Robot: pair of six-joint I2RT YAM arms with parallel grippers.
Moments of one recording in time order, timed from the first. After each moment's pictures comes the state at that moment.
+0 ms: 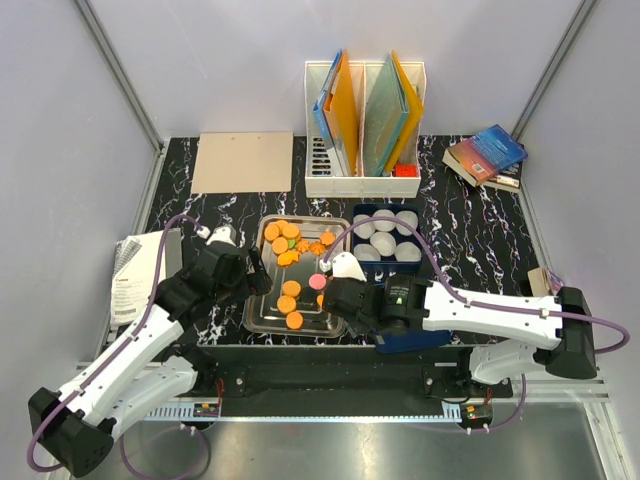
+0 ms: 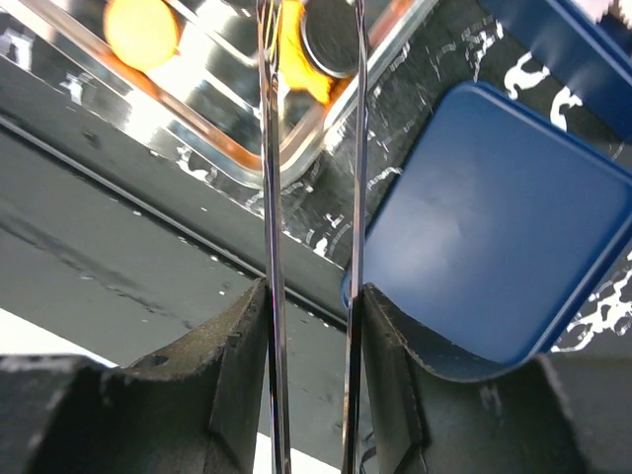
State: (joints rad) left arm -0.57 0.79 0.68 -0.74 -0.16 -0.72; right arm 1.33 1.33 1.16 -0.95 0.41 0.62
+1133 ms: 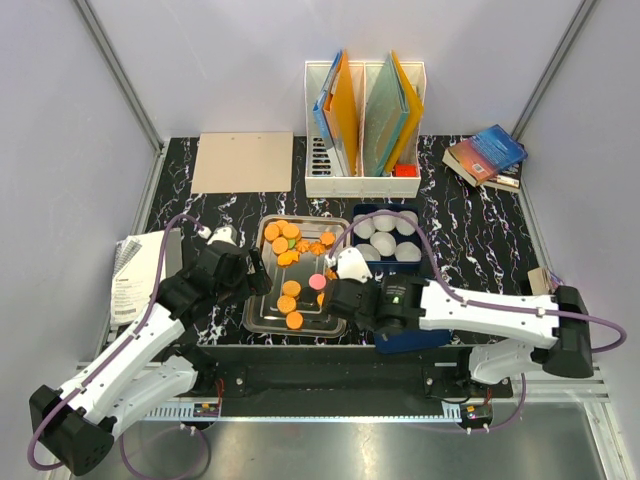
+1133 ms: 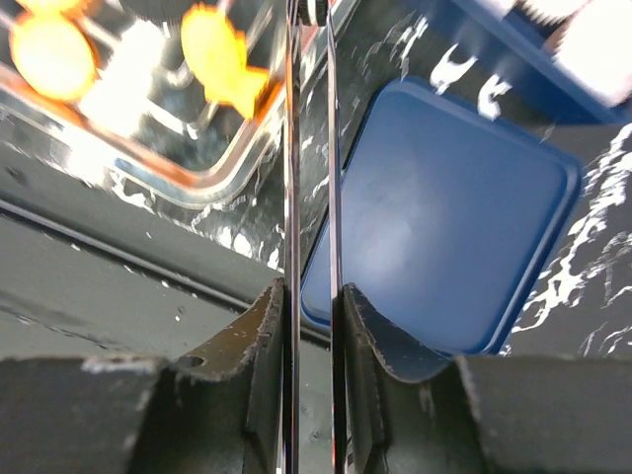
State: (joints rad) left arm -0.57 0.80 0.68 -0.75 -0.16 -0.72; right arm 1.33 1.36 1.15 -1.01 0.53 0.68
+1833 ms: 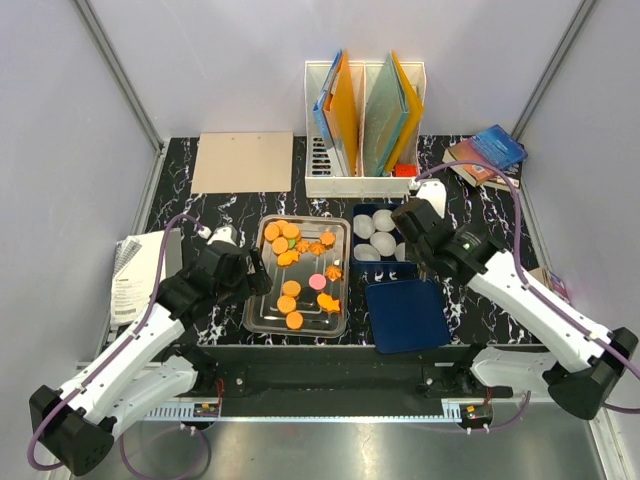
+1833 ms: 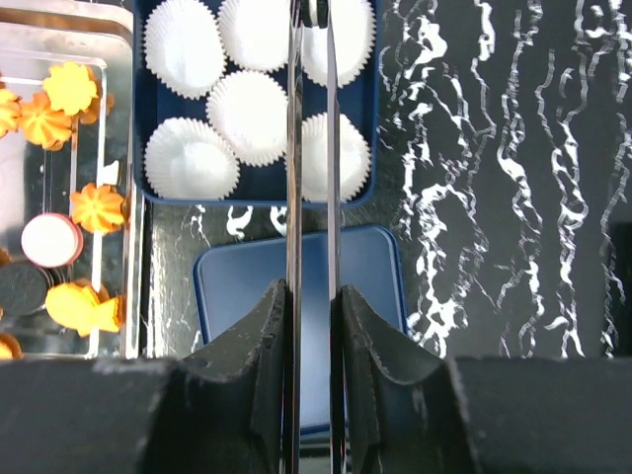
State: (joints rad) left arm -0.57 0.80 0.68 -0.75 -0.16 -0.72; right arm 0.77 1.15 1.22 -0.99 0.58 0.54
